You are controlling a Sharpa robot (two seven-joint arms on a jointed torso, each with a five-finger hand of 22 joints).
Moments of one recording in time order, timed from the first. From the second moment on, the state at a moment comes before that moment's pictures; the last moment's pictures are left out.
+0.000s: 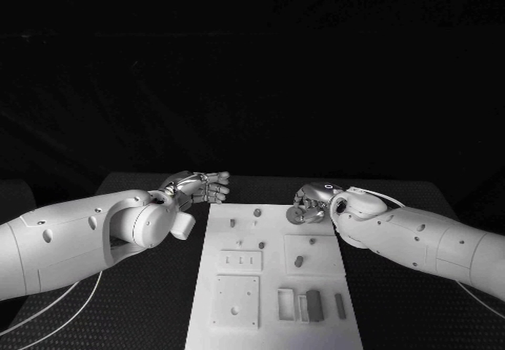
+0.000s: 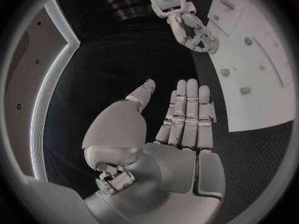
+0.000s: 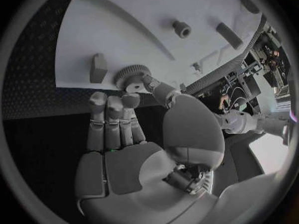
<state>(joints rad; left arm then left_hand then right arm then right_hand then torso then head) 1.39 -0.81 -0.18 1.44 0.01 -0.29 0.14 1.07 -0.07 0.35 -0.12 0.06 0.80 0.17 0.38 0.46 1.16 0.09 0.24 0.22 0.95 0.08 0.57 0.60 0.05 0.77 -0.02 0.51 1.30 1.26 -0.53 -0.14 1.00 -1.51 -0.26 -0.08 1.05 -0.24 0.72 -0.12 0.05 0.87 0.13 0.27 0.49 1.20 0.03 1.06 0.88 1.16 -0.08 1.22 1.10 0.22 1.05 -0.03 1.14 1.31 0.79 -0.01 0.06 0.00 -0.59</state>
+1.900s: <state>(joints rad) 1.39 -0.82 -0.18 1.44 0.01 -0.29 0.13 1.06 -0.07 0.35 -0.12 0.06 0.80 0.17 0.38 0.46 1.16 0.09 0.24 0.22 0.95 0.08 0.57 0.60 0.05 0.77 -0.02 0.51 1.30 1.22 -0.54 -0.15 1.04 -1.63 -0.41 -0.13 1.10 -0.25 0.79 -0.14 0.05 0.94 0.09 0.33 0.49 1.24 -0.02 1.07 0.85 1.19 -0.11 1.24 1.09 0.22 1.06 -0.04 1.15 1.31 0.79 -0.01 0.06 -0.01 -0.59</state>
